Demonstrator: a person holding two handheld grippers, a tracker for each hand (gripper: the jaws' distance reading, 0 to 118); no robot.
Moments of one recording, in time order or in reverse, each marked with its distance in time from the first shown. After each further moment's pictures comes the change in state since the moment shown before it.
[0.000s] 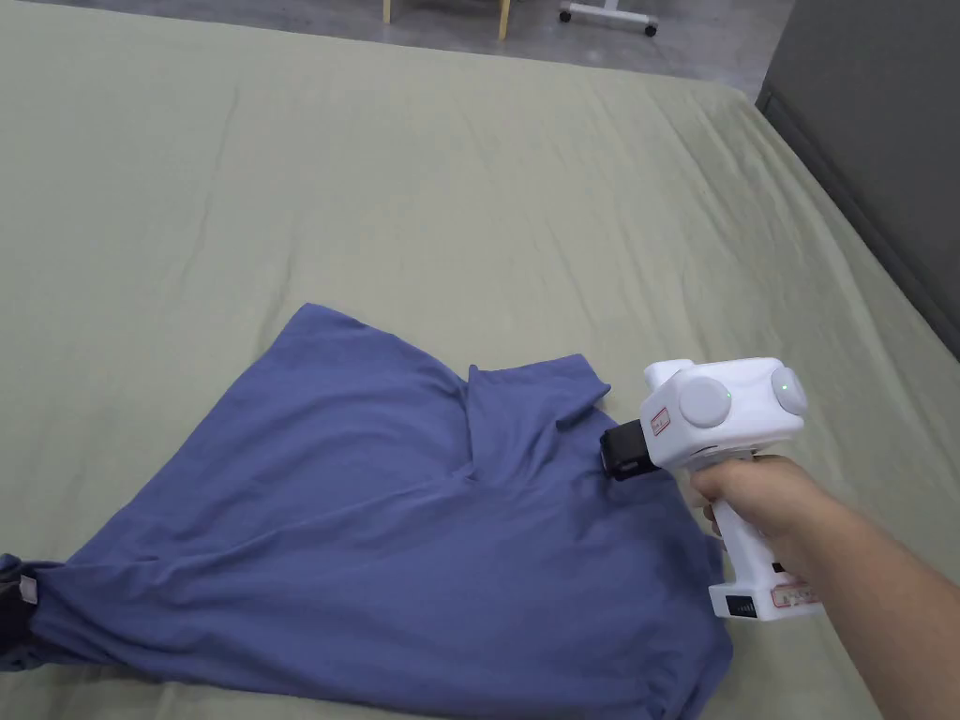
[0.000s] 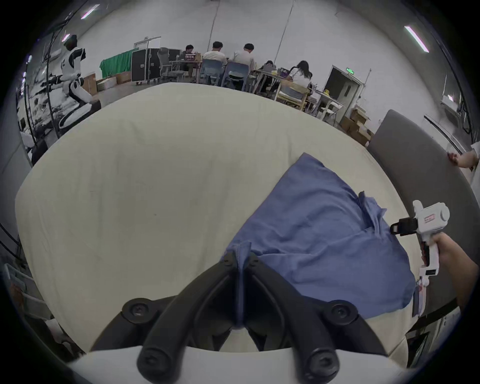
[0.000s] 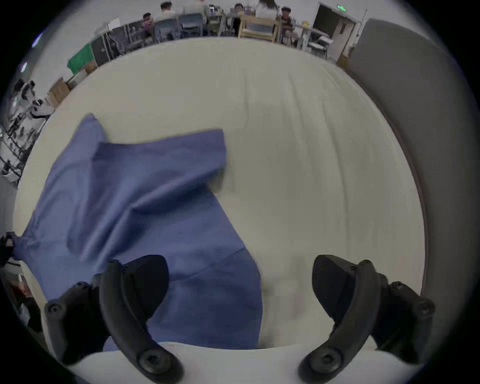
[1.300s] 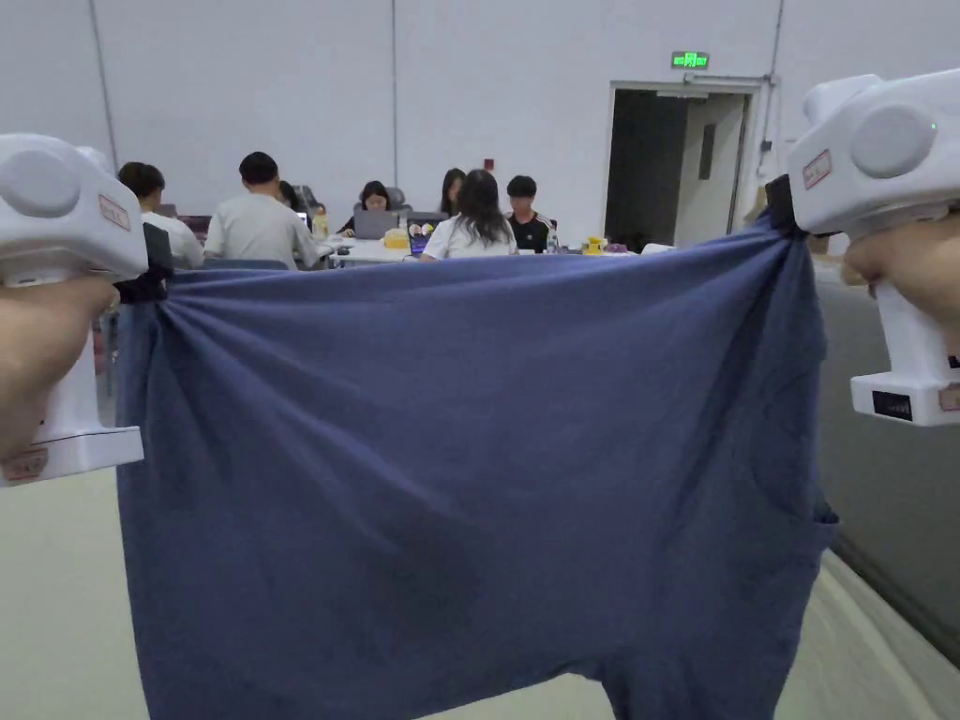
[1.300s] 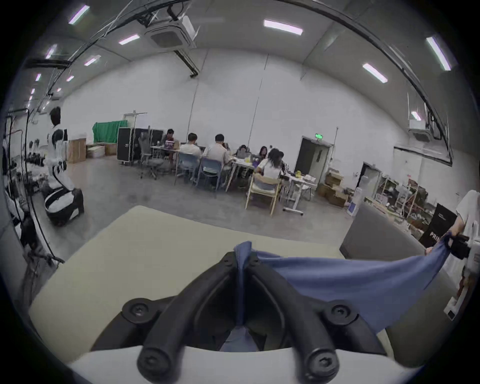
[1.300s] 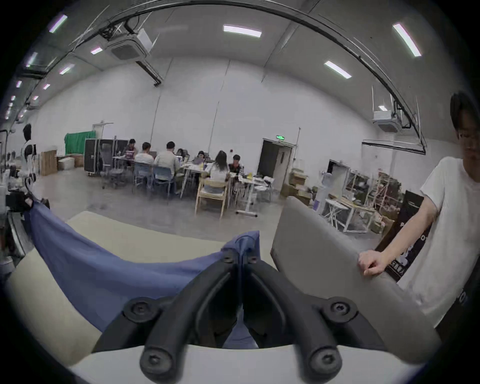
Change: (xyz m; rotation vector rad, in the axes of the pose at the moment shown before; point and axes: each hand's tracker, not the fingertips) left arm 0.153 0.513 0.124 0.461 -0.070 -0.095; right arm 0.070 0.227 0.516 0.916 -0.264 -0.117
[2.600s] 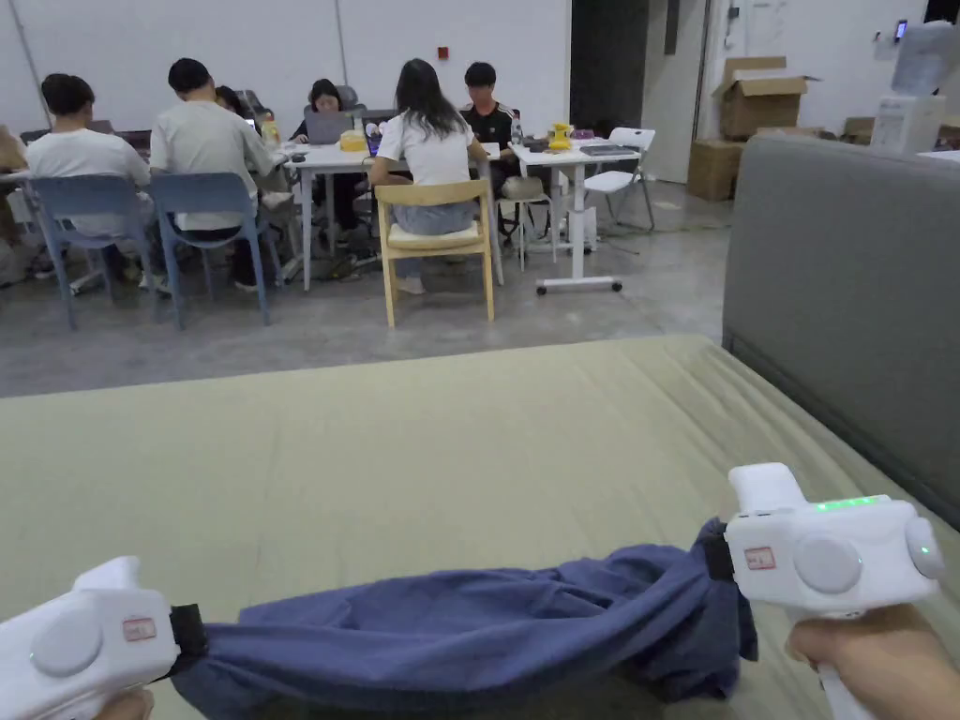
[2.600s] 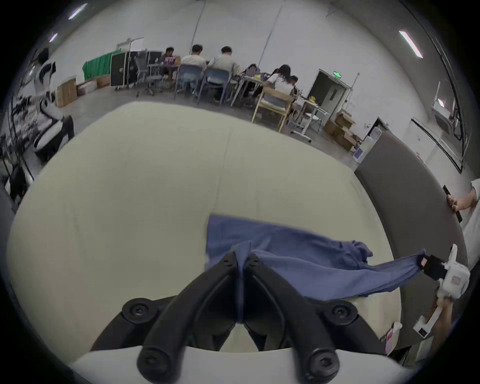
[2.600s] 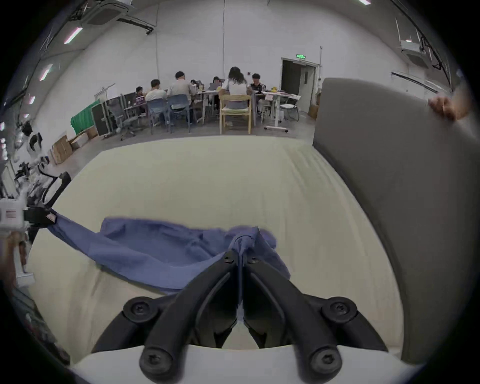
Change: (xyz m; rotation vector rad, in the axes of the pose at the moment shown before) left arm -0.088 -0.375 -0.058 -0.450 -0.057 0.132; right arm -0.060 -0.397 -0.025 -0.433 0.239 -0.104
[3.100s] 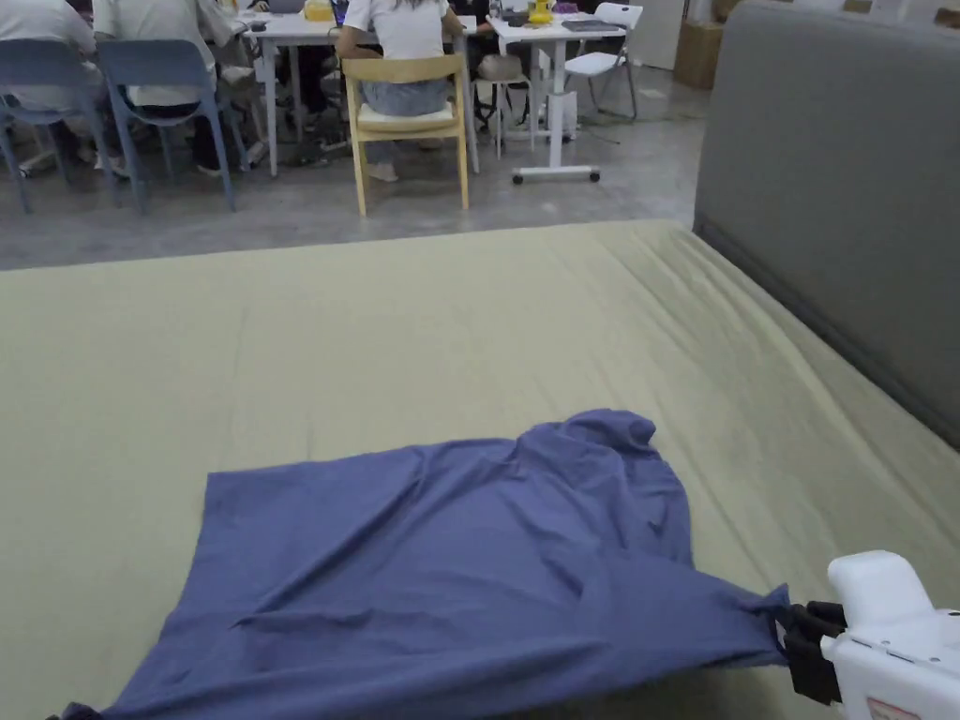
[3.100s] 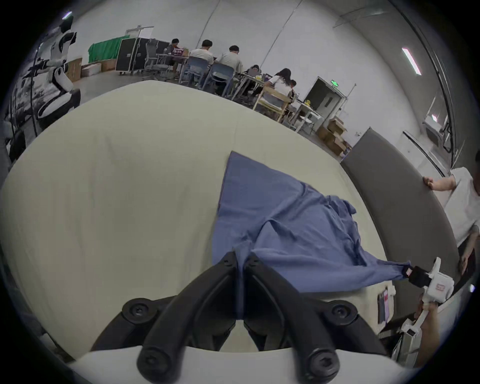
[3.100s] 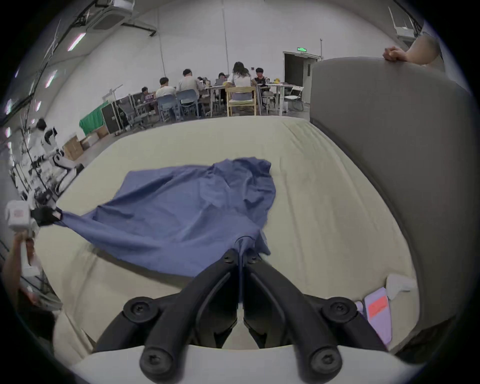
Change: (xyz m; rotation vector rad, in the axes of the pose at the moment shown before) left arm -0.060 -0.170 0.137 -0.015 -0.079 0.031; right arm 0.005 -0.179 0.141 -0.047 0.002 0.039
